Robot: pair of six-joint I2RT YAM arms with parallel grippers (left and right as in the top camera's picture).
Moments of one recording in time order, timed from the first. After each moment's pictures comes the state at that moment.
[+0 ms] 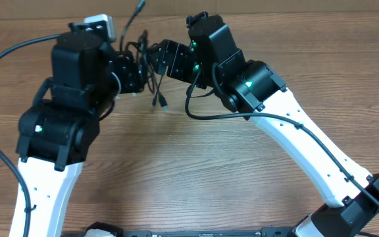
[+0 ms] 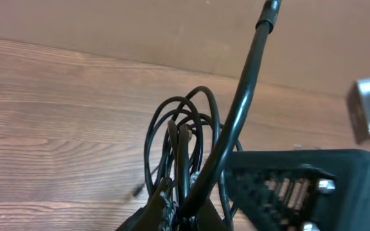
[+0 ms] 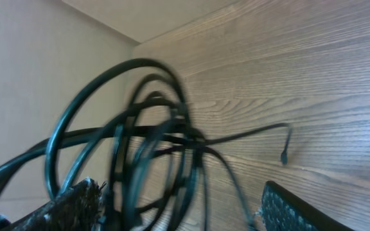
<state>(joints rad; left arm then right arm) -0.29 1.29 1.64 -0.92 -0.02 -0.39 0.68 1.73 1.79 -0.64 -0.19 0.87</state>
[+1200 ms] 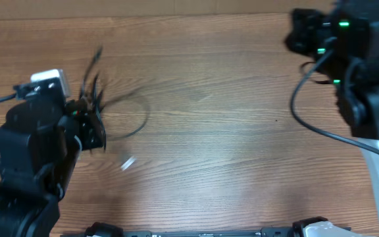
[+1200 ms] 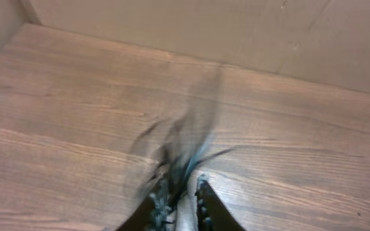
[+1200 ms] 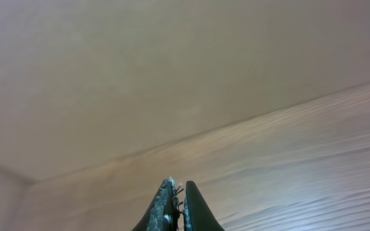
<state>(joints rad) -0.25 1.00 1.64 -1.24 -0.26 -0.36 0.20 1.38 1.79 -0.80 0.04 0.49</state>
